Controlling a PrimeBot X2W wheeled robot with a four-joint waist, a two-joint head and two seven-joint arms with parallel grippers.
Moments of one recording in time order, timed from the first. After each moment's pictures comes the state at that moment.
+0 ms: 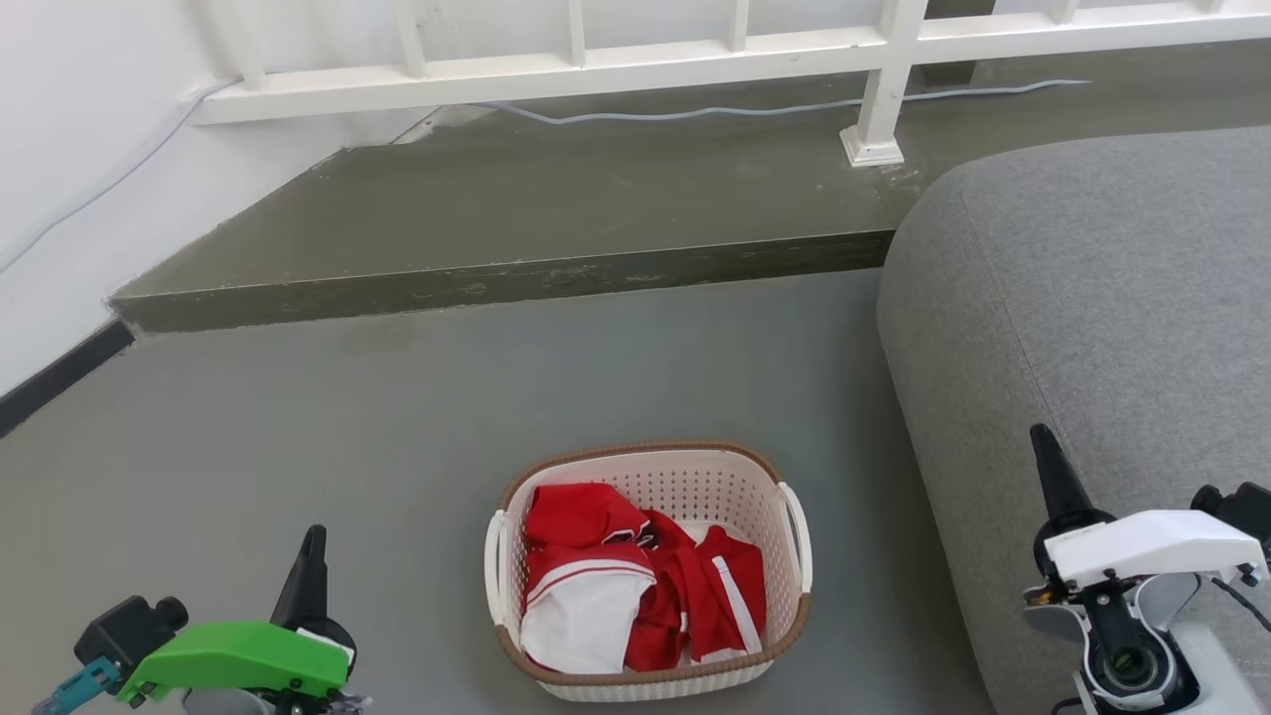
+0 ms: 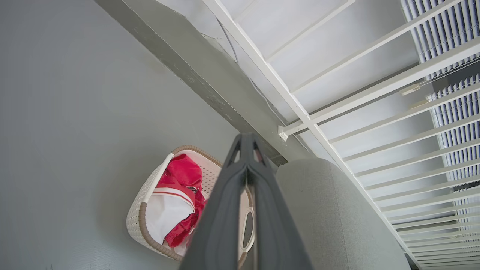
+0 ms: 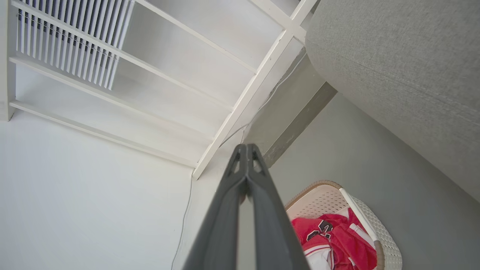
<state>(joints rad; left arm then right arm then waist) 0.03 0.08 -0.13 0.19 -1.11 -0.01 -0.07 -0.01 -0.13 0.11 0.22 1.13 0.01 -0.07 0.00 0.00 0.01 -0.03</state>
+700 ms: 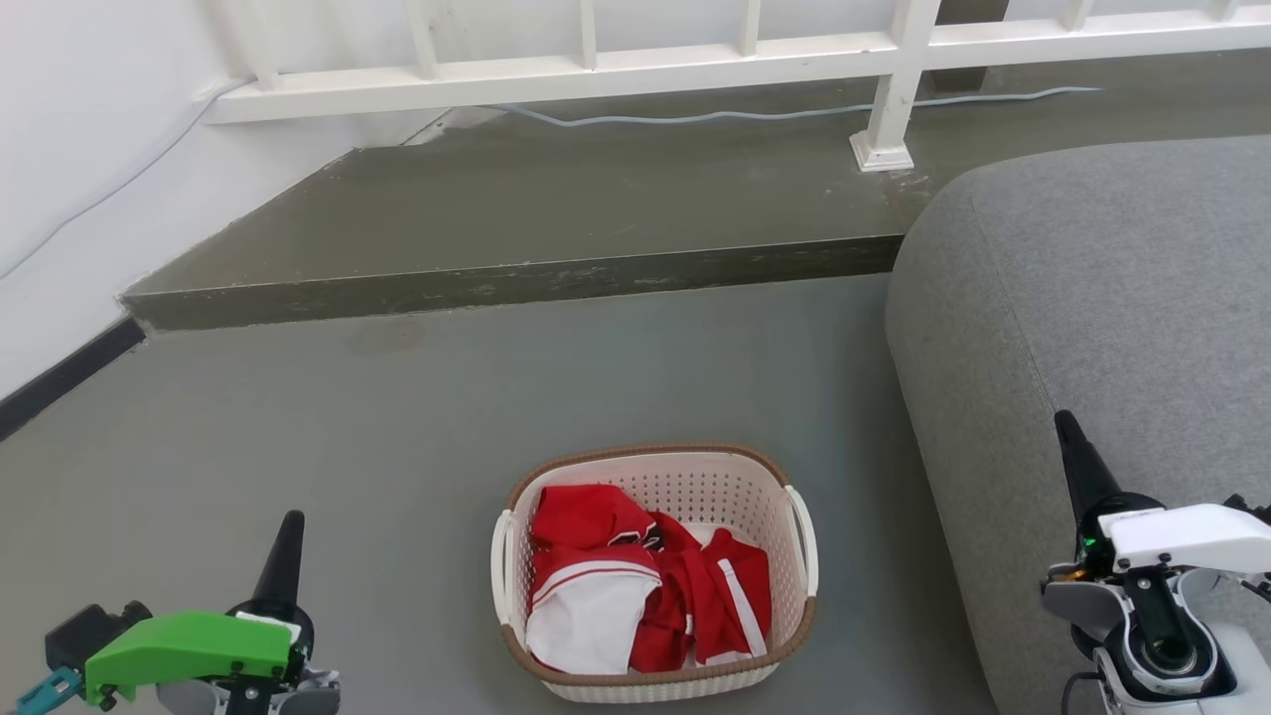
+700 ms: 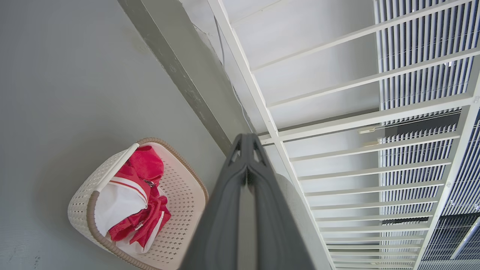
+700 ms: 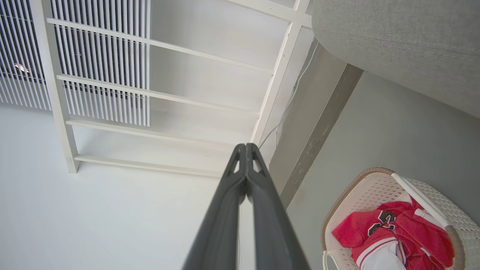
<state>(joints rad) 0.00 0.08 -0.07 0.22 -1.38 -0.05 -0.01 -0.03 -0.11 0.02 0.24 1.38 0.06 -0.01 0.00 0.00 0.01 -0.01</state>
